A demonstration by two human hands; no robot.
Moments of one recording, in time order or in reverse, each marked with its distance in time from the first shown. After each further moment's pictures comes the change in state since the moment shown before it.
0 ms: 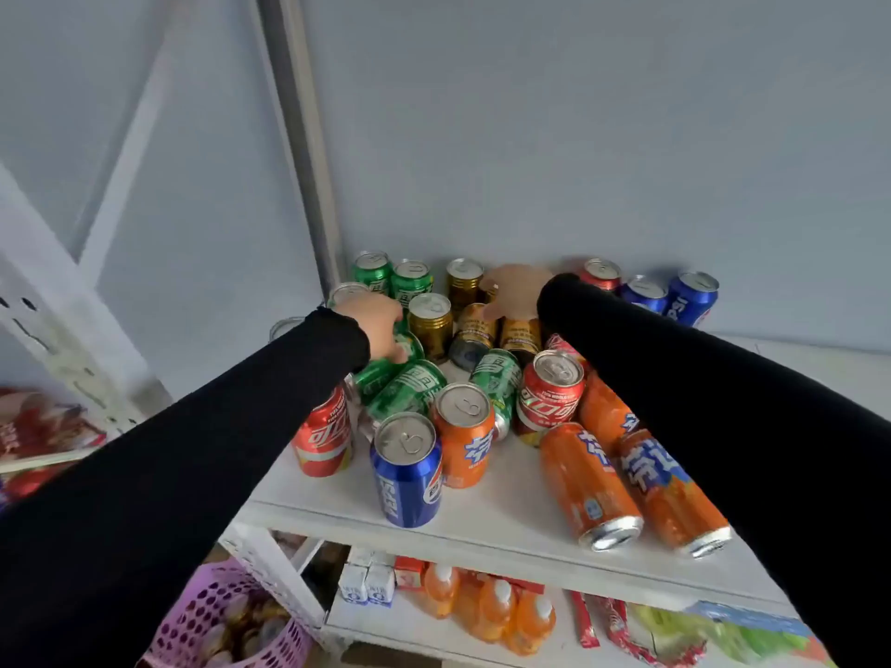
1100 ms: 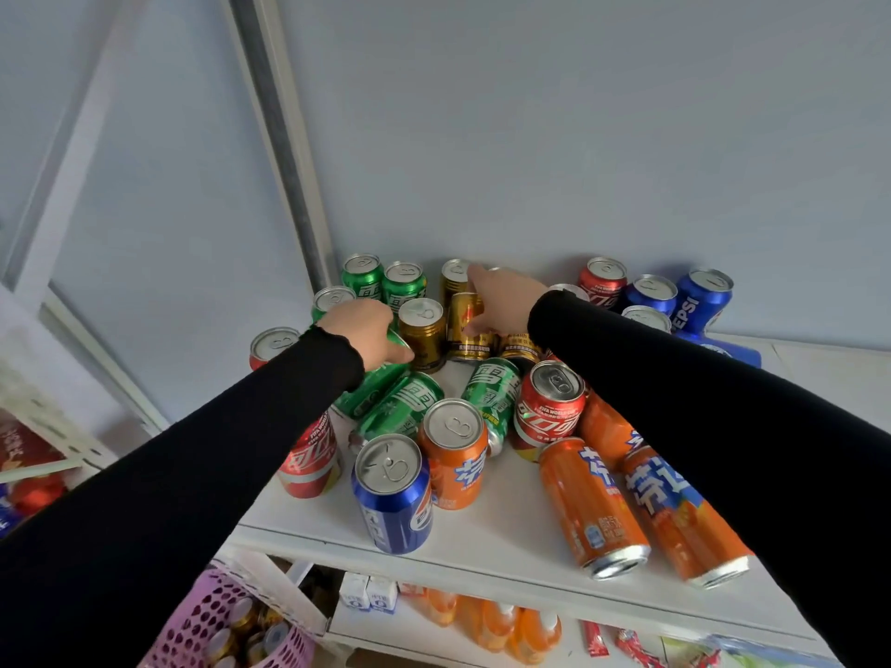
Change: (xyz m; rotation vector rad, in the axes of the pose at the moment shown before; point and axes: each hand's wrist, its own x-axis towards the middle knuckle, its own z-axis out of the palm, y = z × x) left_hand 0.014 0.001 0.008 -0.065 0.044 -0.063; right_hand 0.017 0.003 0.017 0.032 0.117 -0.102
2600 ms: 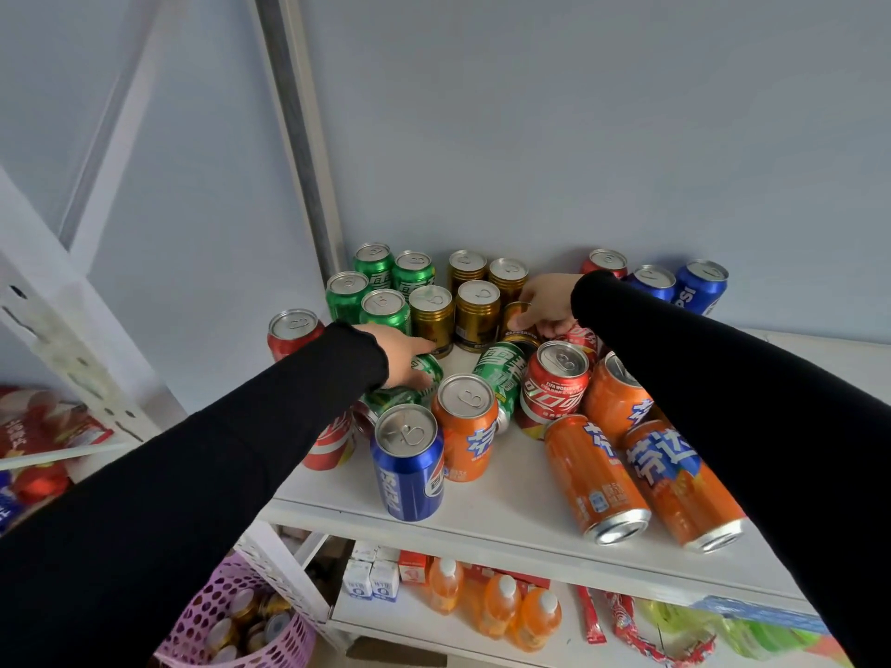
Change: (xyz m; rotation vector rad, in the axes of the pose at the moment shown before) left_hand -0.043 0.026 -0.001 0.153 -0.359 0.138; right_hand -0.017 0.043 -0.002 0.268 -0.340 0.320
